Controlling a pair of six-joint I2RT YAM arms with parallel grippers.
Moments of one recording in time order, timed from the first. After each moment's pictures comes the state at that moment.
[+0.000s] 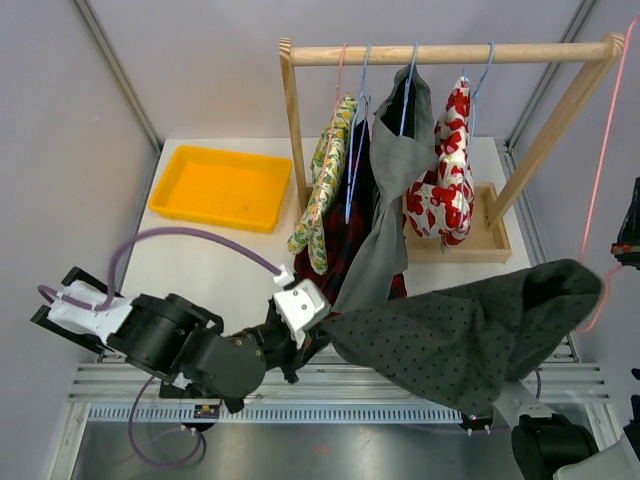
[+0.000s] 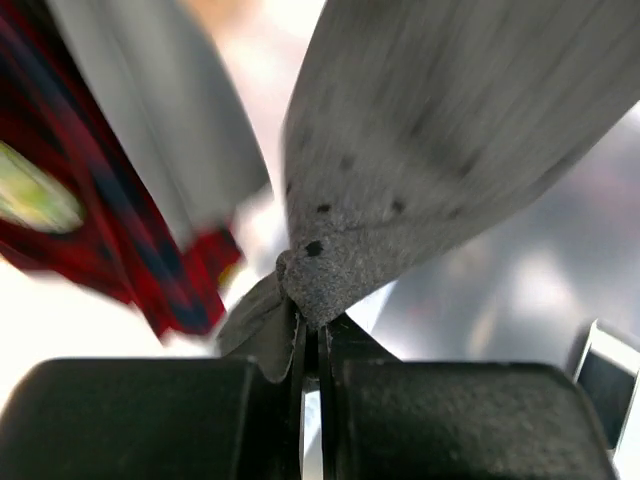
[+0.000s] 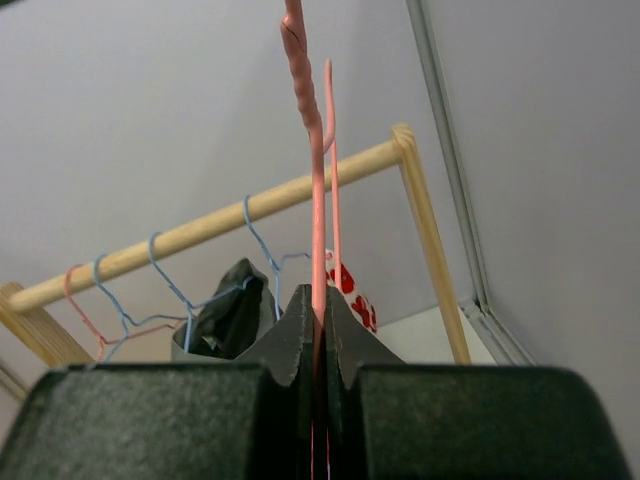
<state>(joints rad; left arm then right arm) -1.97 1.11 1.51 -0.99 -0.76 -0.58 0.02 0.90 2.29 -0.99 0.24 0.29</state>
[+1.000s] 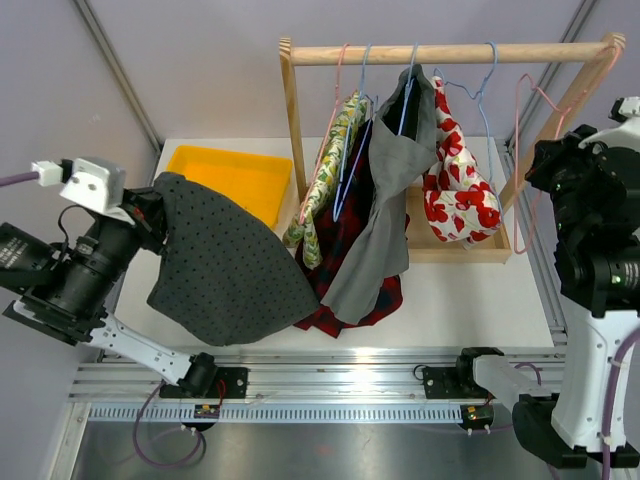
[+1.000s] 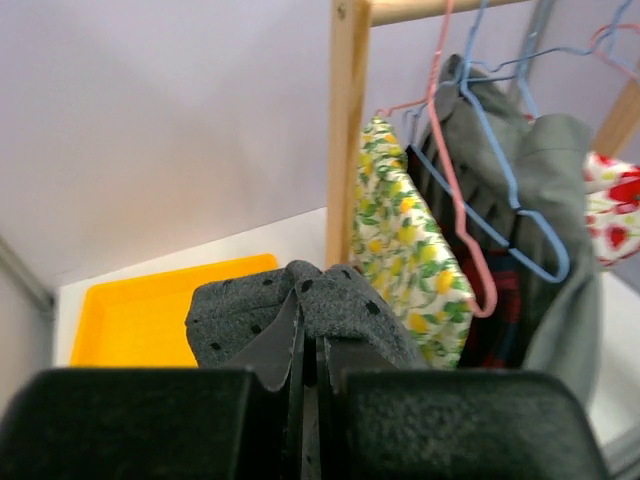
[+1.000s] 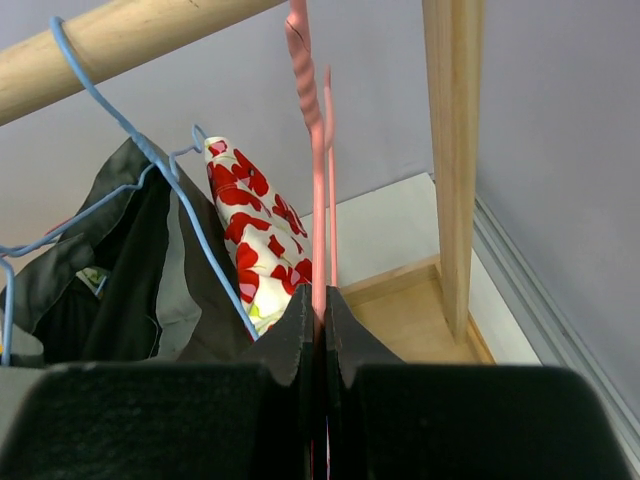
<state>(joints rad) -1.94 0.76 1.53 0.03 -1.47 0.82 0.03 1.01 1.78 -0.81 0.24 0.29</state>
